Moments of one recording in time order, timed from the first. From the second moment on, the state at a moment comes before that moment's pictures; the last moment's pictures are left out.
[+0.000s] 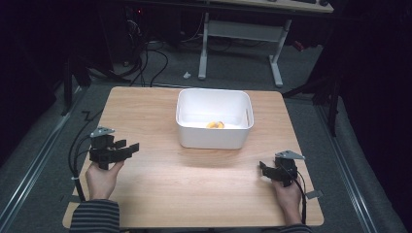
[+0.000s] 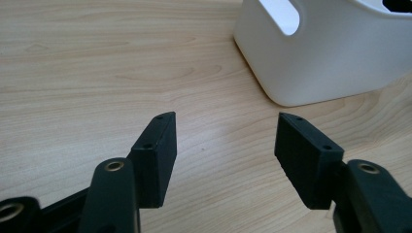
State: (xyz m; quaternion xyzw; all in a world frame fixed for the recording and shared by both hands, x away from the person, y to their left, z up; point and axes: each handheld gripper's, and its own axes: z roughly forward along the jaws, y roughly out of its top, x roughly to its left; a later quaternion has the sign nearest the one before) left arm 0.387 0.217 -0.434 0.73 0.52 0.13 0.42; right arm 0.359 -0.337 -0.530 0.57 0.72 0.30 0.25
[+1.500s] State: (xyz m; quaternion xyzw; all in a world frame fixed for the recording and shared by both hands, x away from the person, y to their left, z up) left arm 0.385 0.162 -0.508 0.77 0.50 0.12 0.37; right arm 0.358 -0.337 -0.530 0.57 0.72 0.30 0.25
